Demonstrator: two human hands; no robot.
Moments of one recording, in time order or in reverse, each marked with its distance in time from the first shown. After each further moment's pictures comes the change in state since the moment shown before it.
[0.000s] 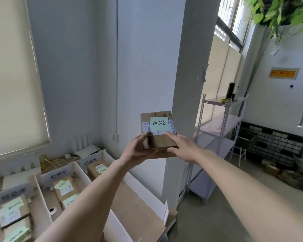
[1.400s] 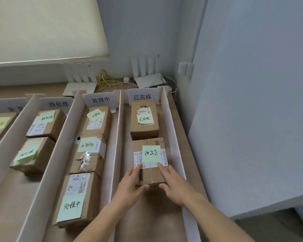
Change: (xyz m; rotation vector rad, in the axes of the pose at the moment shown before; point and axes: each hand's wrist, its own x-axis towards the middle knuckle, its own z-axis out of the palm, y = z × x) left_hand 0.001 -0.461 0.265 0.149 0.123 -0.969; right_hand 0.322 0.140 0.543 0.181 -0.824 -0.450
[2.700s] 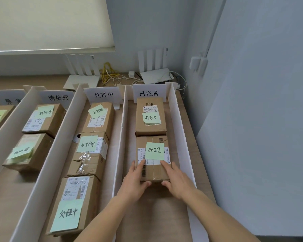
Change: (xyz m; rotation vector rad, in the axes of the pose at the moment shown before) left_hand 0.055 -0.025 0.009 0.025 -0.036 -0.135; right_hand 0.070 0.005 0.007 -0.096 -0.006 0.074
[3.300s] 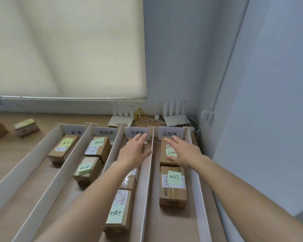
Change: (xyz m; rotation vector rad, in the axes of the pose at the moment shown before) left_hand -0.115 0.131 -0.263 0.354 0.405 0.135; right_hand -0.121 -0.176 -0.231 -0.443 0.257 -0.242
